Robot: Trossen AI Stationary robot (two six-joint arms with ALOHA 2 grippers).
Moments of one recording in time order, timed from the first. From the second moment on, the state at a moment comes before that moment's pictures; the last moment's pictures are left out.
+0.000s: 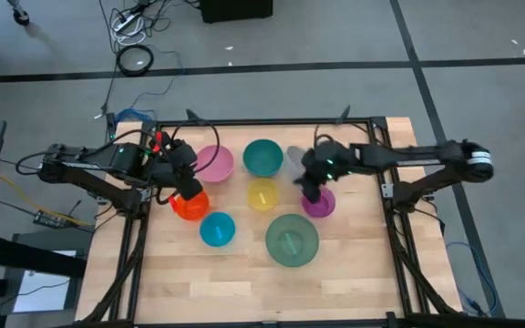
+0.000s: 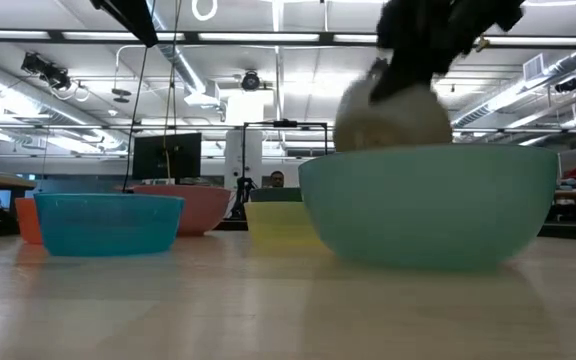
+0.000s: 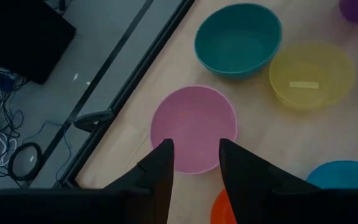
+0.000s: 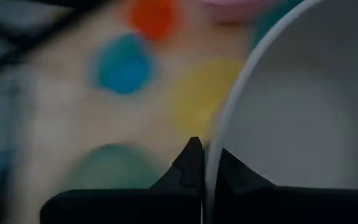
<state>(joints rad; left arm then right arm) -0.16 1.17 1.37 -1.35 -0.69 -0.54 -0.11 1.22 0.89 -0.34 -0.12 0.39</state>
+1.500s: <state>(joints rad) -0.15 1.18 1.30 -1.18 -0.34 -0.10 0.29 0.99 1.13 -0.75 0.71 0.38</state>
